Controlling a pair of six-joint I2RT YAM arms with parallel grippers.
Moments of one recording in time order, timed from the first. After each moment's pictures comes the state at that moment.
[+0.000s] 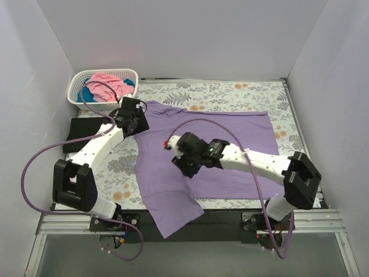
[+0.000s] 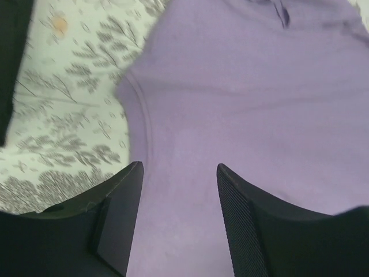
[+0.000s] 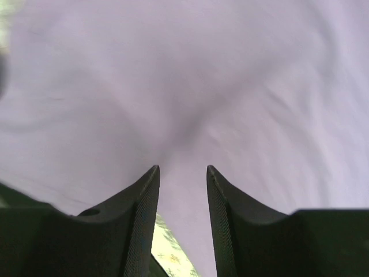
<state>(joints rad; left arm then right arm) -0.29 1.49 1.14 -0.52 -0.25 -0.55 1.13 1.59 1.21 -0.61 -0.08 0.03</state>
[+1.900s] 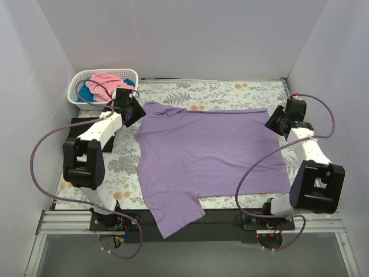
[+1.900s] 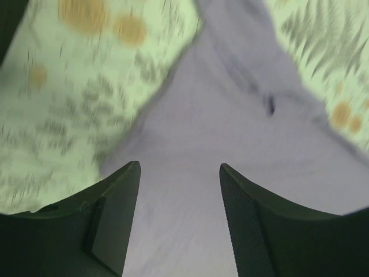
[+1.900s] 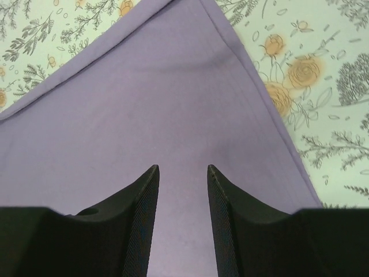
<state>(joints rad) -0.18 1.65 1.18 -0.39 -0.12 -0.71 -0.15 1.38 0.95 -0.33 -0.04 0.41</state>
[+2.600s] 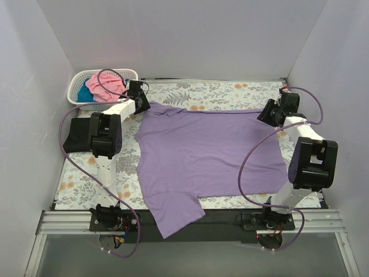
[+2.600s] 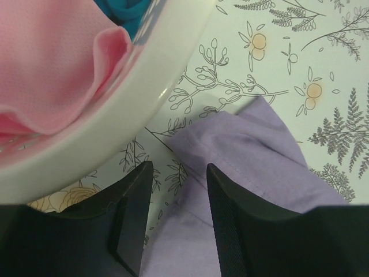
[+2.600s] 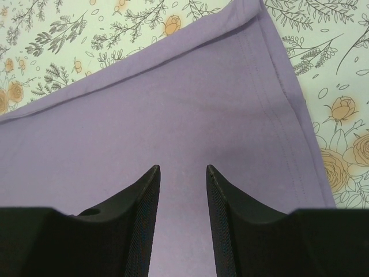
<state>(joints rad) -0.16 2.25 1.71 -0.28 -0.18 -0.52 -0.13 1.66 1.11 -0.20 -0.19 0.33</state>
